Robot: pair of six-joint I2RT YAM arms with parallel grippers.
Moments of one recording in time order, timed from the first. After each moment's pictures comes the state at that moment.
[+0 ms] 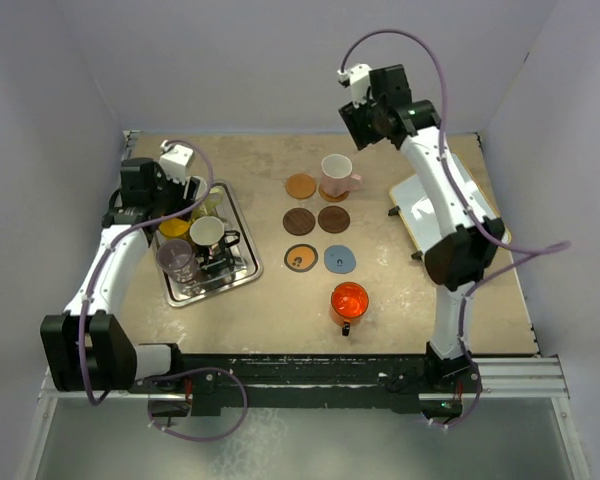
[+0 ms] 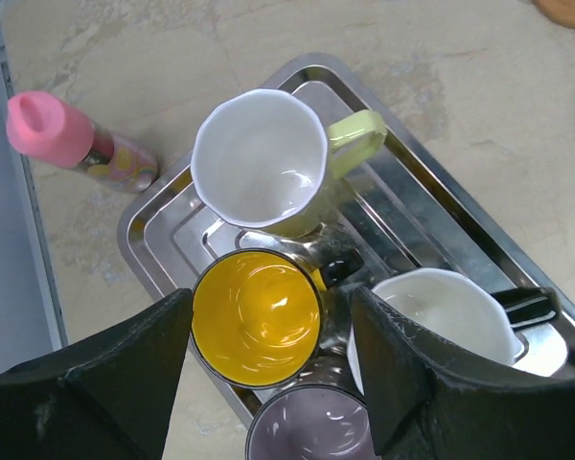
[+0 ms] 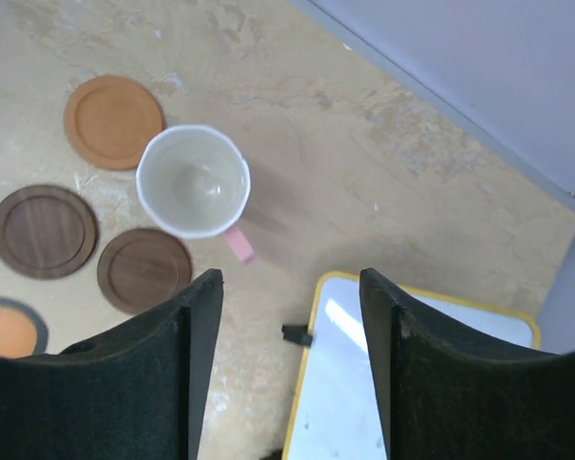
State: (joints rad) left arm 0.03 1.27 1.03 -0.35 0.17 0.32; right arm 0.35 2.06 2.30 -0.93 0.08 -0.31
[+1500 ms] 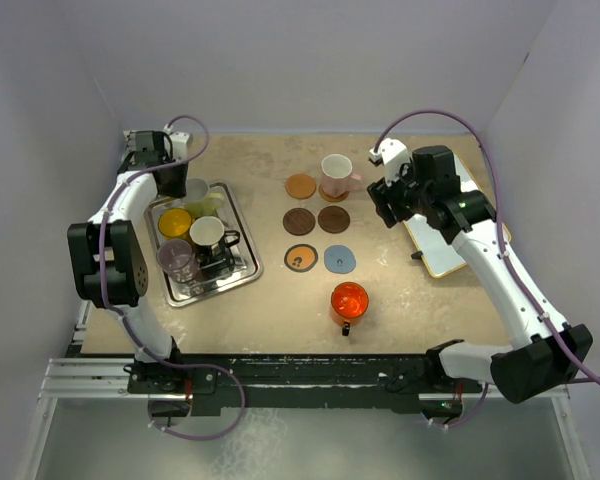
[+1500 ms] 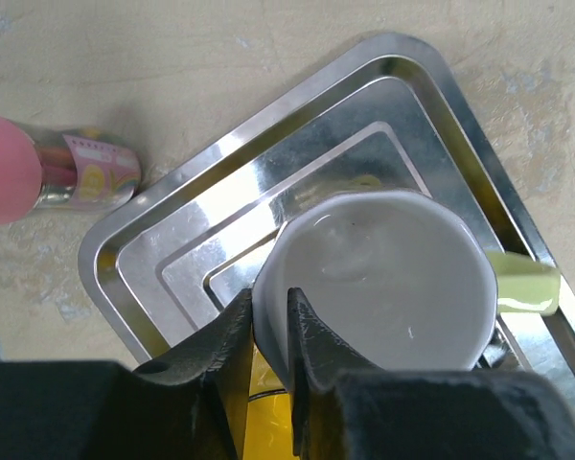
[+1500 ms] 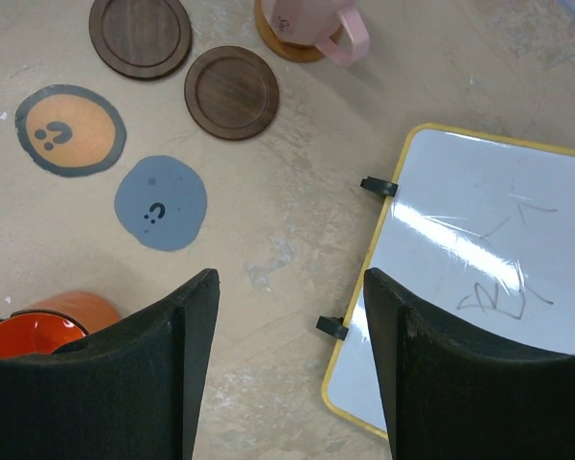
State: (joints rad) left arm 0.08 1.81 1.42 -0.47 0.12 0.22; right arm 0.34 1.26 1.32 -0.75 -0.07 -0.35
